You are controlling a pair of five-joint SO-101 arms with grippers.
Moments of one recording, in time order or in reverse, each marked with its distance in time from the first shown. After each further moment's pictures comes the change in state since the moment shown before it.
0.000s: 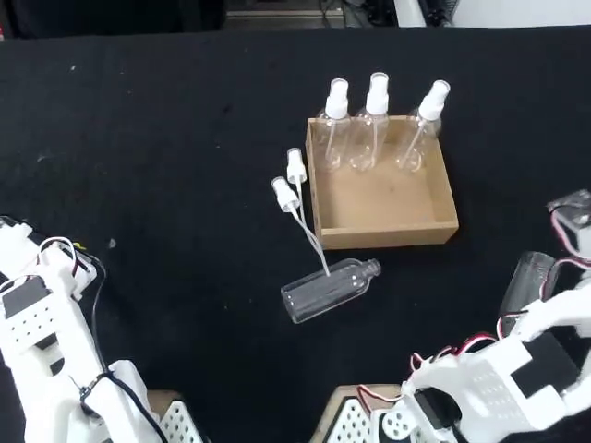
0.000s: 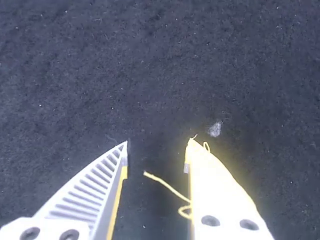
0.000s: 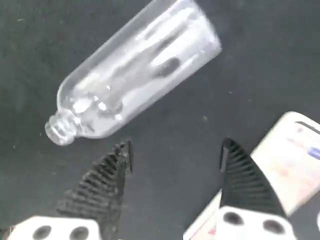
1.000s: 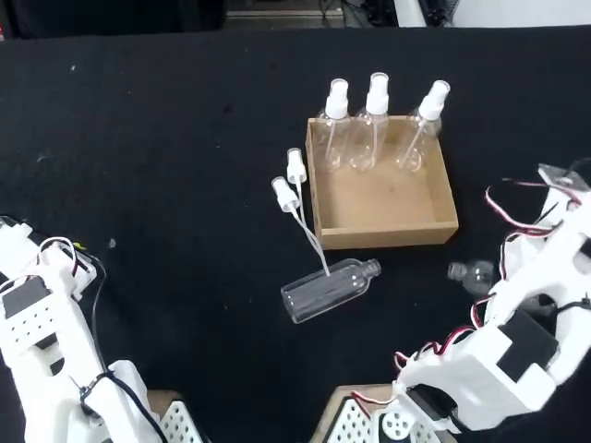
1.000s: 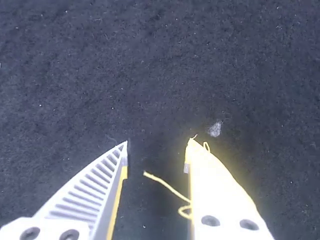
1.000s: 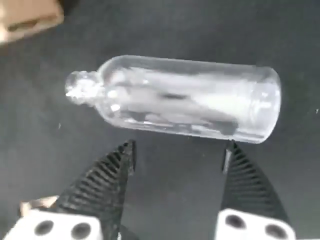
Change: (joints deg) left arm 0.0 0.0 0.0 0.0 0.0; right arm -15.2 0.0 -2.0 13.4 -47.5
